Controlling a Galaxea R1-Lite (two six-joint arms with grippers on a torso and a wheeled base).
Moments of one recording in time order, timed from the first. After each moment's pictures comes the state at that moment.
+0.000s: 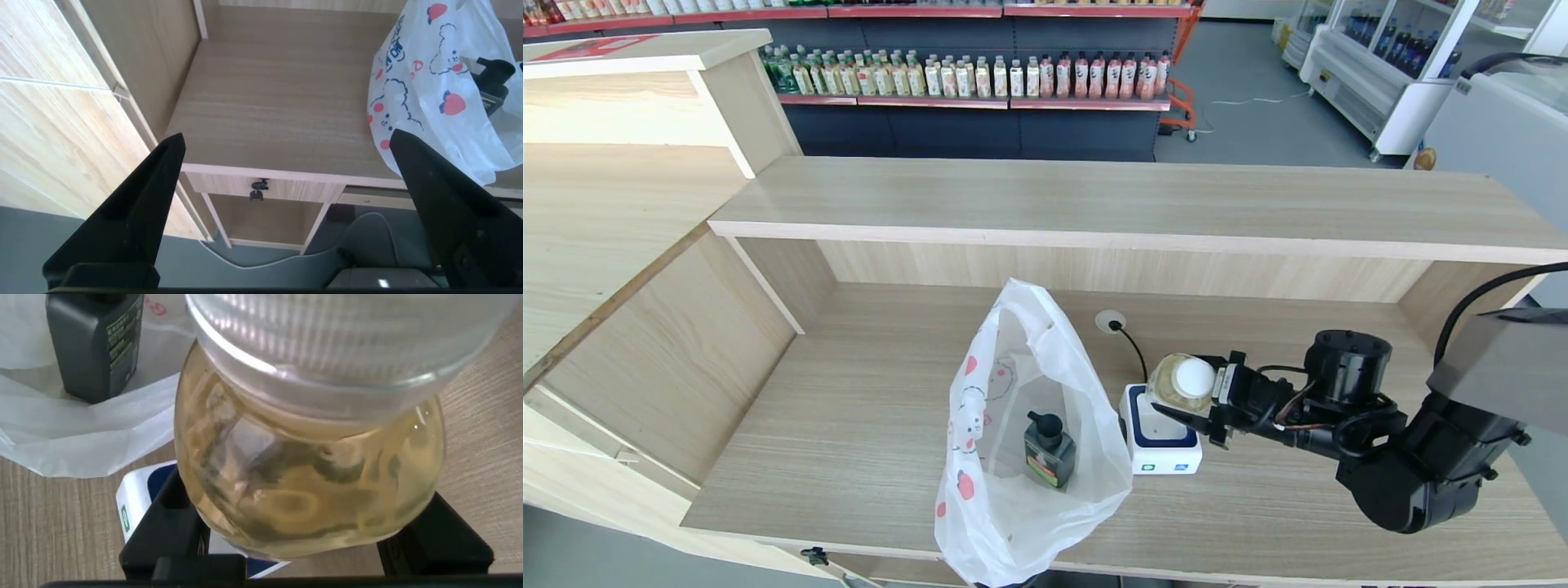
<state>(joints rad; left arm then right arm) 0.00 0.00 0.00 0.00 0.01 0.00 0.25 2.16 -0.64 -1.36 0.69 -0.90</state>
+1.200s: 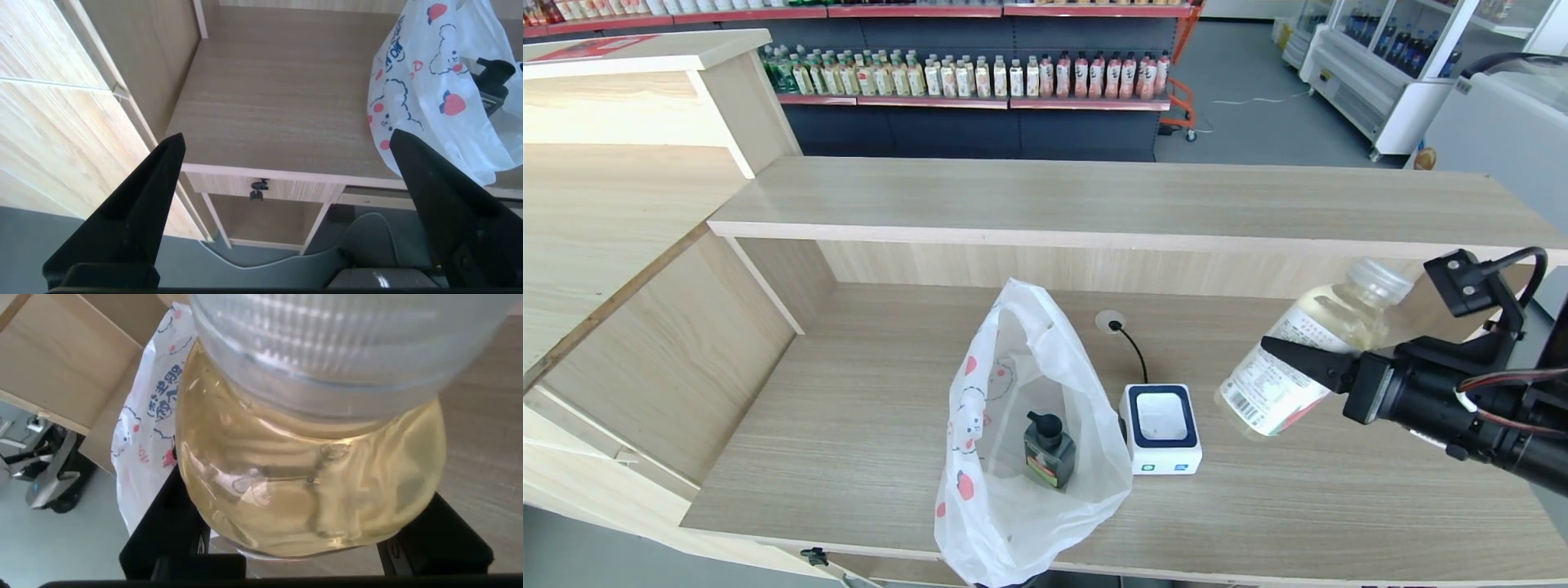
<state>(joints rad) 0.00 0.00 0.00 0.00 0.01 0.00 0.27 1.43 -0.44 -0.91 0.31 0.20</state>
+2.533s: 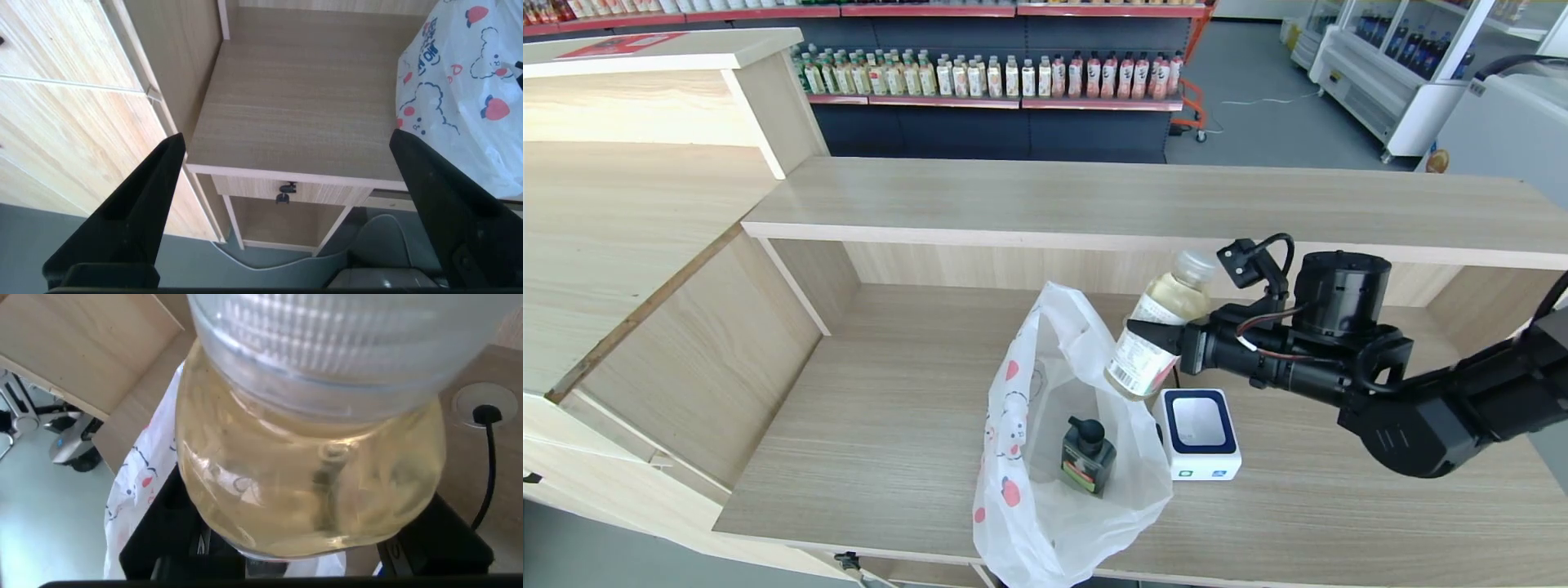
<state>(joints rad) 0.00 0.00 0.00 0.00 0.01 0.00 0.40 1.93 -0.86 -0.96 0.40 0.12</state>
